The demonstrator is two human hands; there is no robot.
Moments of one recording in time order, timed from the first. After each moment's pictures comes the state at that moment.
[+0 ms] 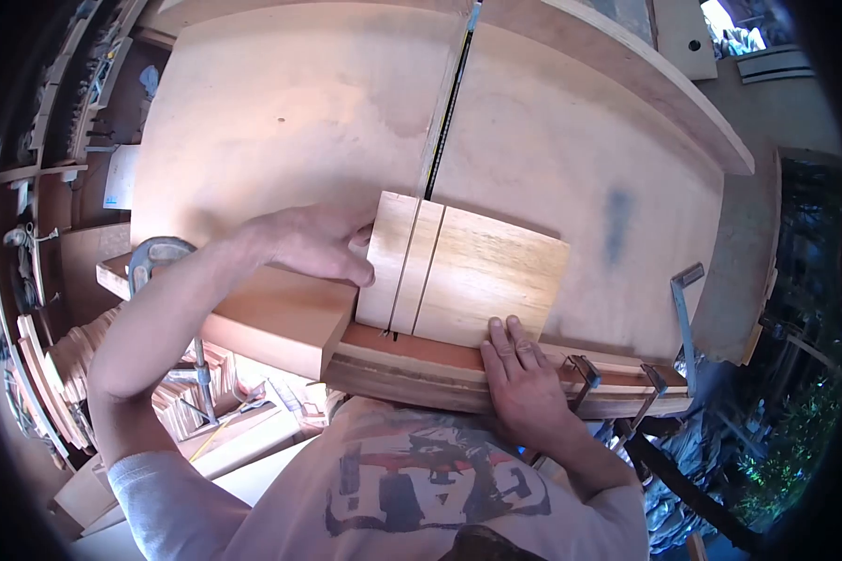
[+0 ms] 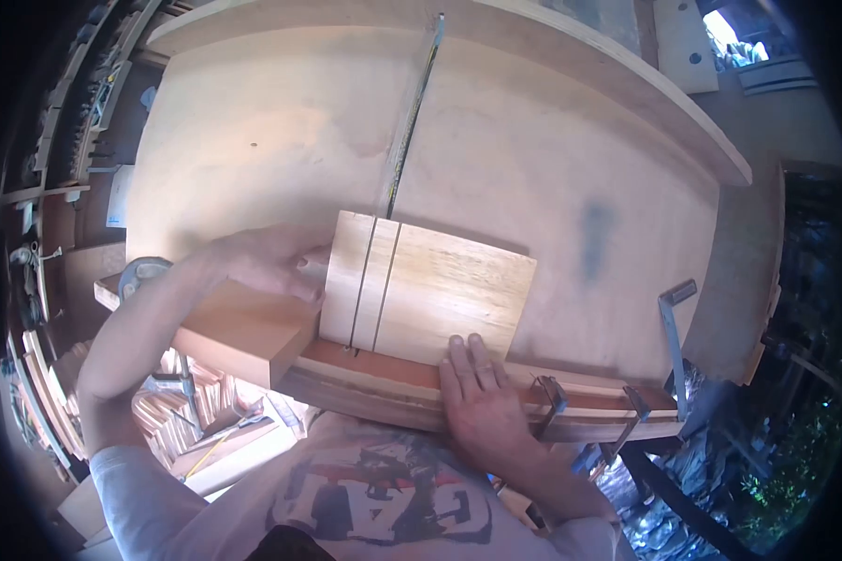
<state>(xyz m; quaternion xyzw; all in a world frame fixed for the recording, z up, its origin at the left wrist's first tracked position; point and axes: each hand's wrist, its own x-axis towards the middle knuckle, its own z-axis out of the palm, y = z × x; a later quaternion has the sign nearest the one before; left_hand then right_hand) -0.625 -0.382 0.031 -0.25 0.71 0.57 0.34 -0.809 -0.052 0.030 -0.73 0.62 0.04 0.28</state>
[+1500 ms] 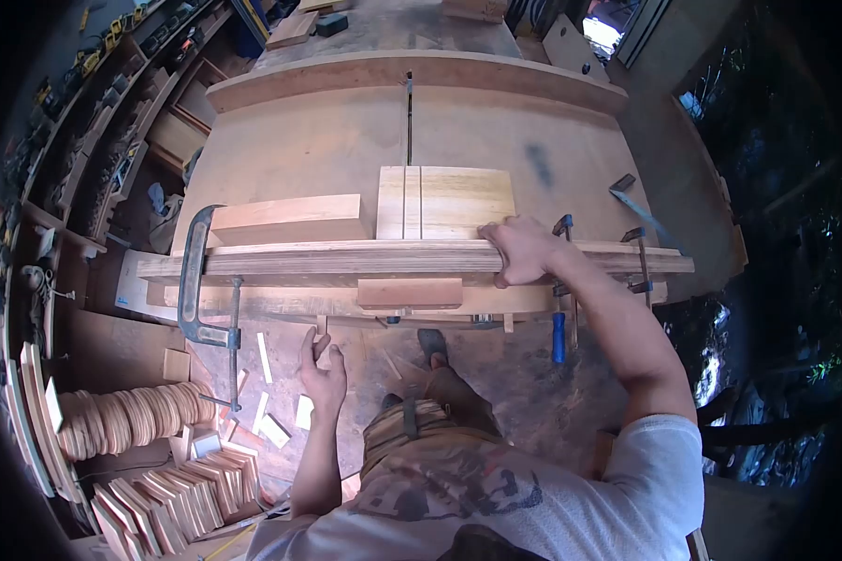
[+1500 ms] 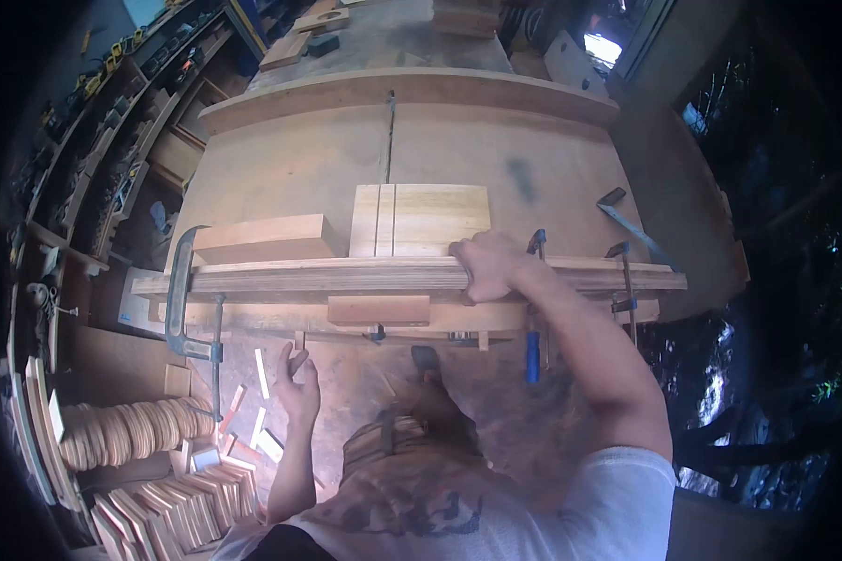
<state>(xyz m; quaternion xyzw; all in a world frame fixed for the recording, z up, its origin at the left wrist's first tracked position) -0.384 -0.106 -0.148 -0.54 0.64 0.40 -0.37 -0.814 -0.065 0.029 -0.68 0.70 0.07 0.20</state>
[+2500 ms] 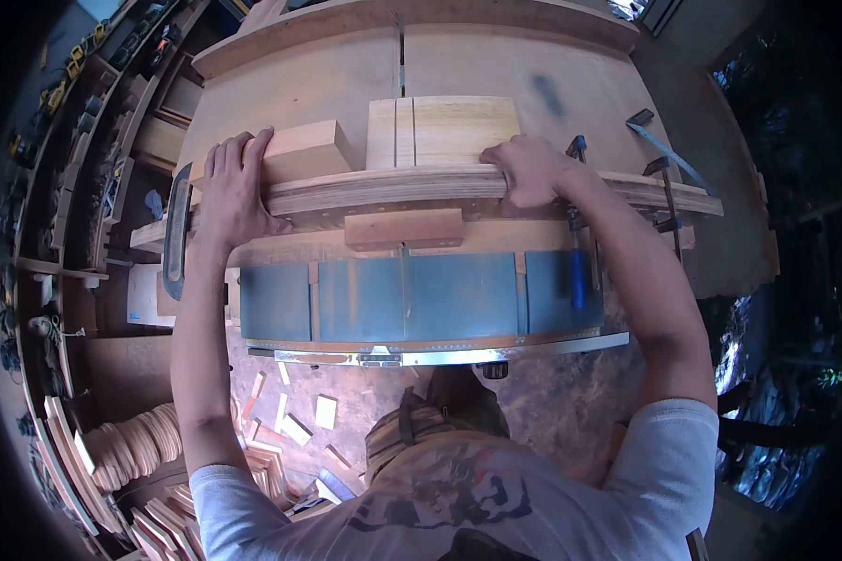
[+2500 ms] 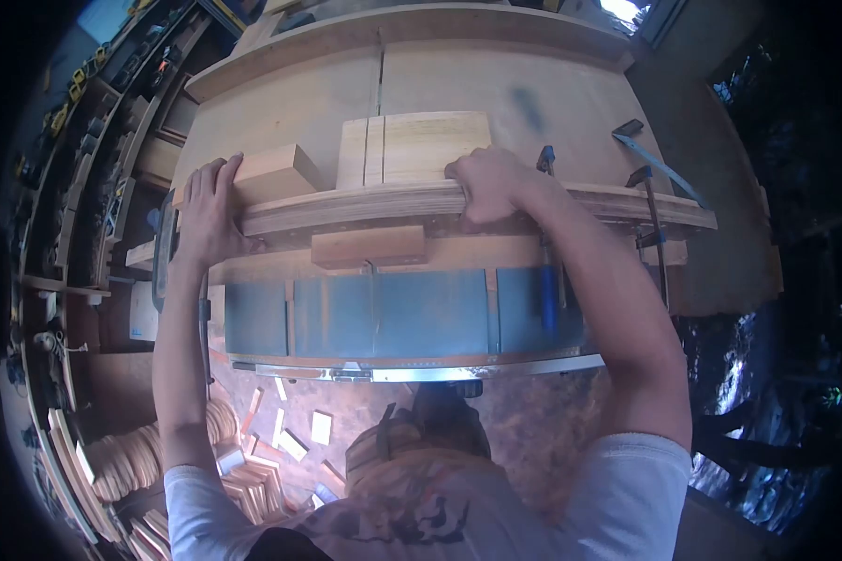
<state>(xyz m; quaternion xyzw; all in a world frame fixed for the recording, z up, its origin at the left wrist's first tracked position) -0.475 -0.329 0.031 -0.21 0.96 -0.11 -0.16 -0.834 -0.078 0.010 -0.65 0.74 0.00 0.16</state>
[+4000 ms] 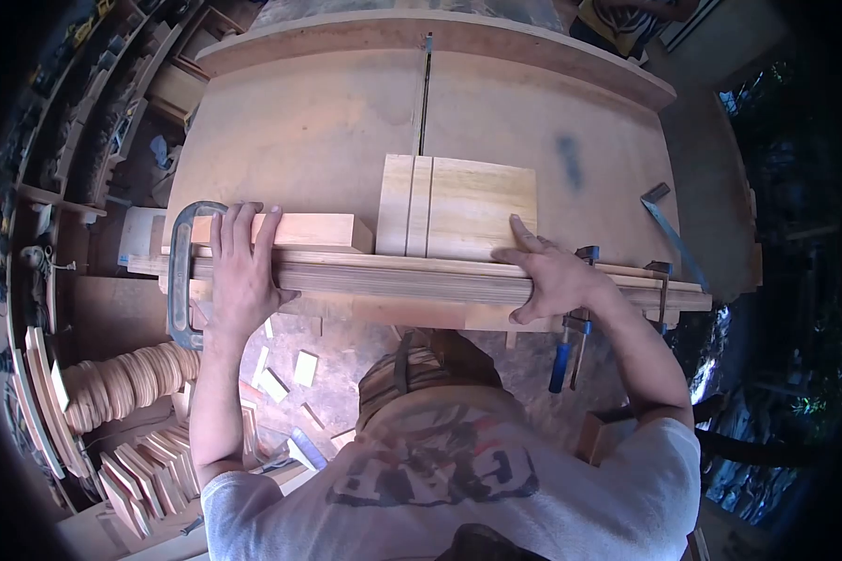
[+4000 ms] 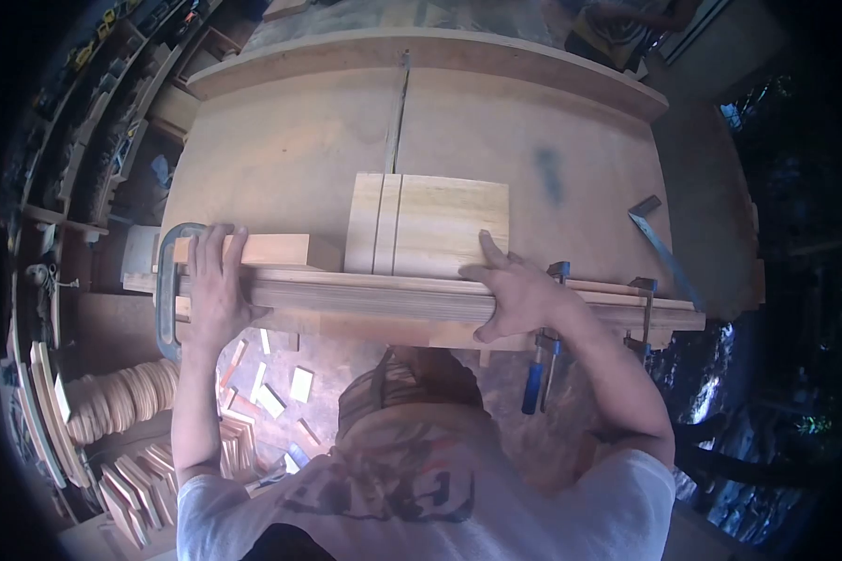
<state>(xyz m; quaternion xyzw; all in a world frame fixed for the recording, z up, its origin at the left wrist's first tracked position) -0.362 -0.164 0.023 -0.27 0.95 -0.05 -0.13 -0.743 0.077 -0.003 -0.63 0.71 0.01 0.31</state>
